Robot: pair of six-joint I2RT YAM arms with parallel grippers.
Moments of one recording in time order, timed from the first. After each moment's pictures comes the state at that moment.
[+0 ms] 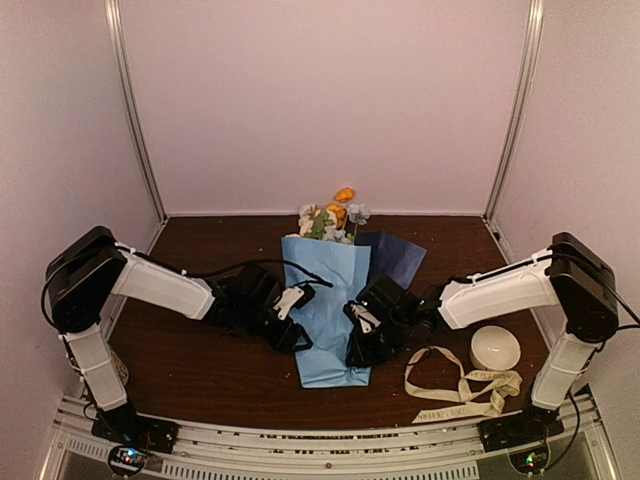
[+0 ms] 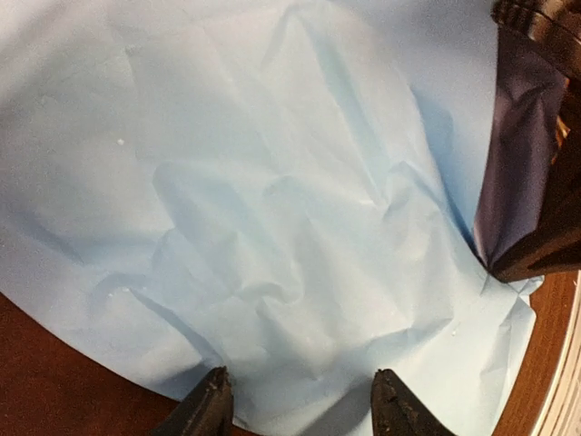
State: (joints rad) left arm -0.83 1.80 0.87 0.04 0.33 -0.15; right arm 0.97 1.74 0.93 -0.21 -0.25 0.70
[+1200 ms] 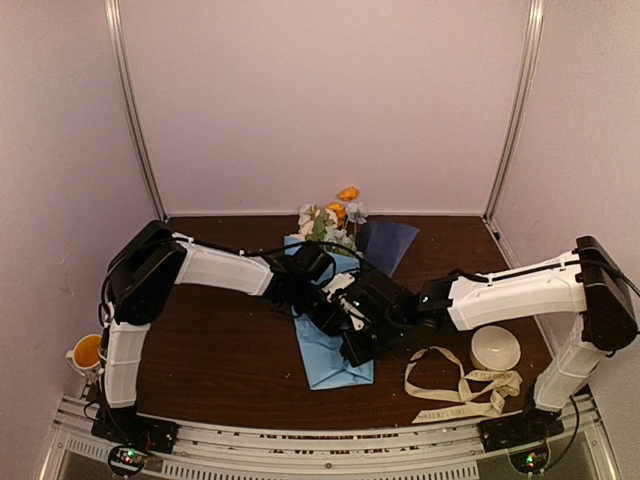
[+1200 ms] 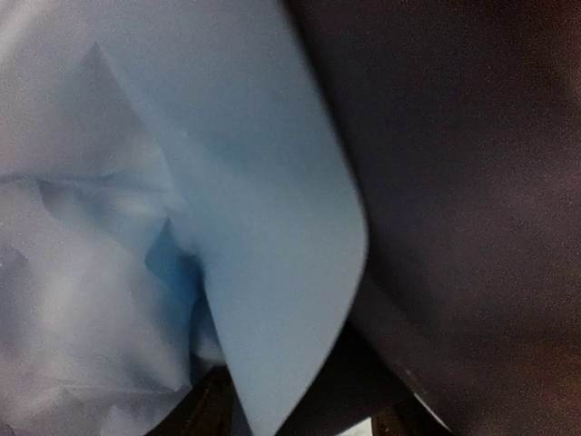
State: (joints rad) left arm -0.89 2.17 1.45 -0.23 0.37 -0.04; right arm 1.09 1.64 1.03 -0.35 -0.02 0.58
